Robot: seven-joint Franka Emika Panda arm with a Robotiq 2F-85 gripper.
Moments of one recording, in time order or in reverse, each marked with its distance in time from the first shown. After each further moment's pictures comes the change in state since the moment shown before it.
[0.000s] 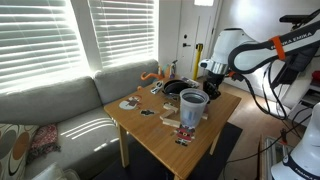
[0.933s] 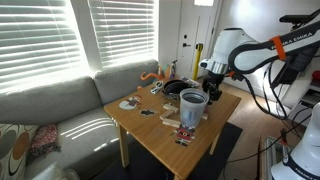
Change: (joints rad) arm 0.001 -0.004 0.002 0.000 -0.008 0.000 0.000
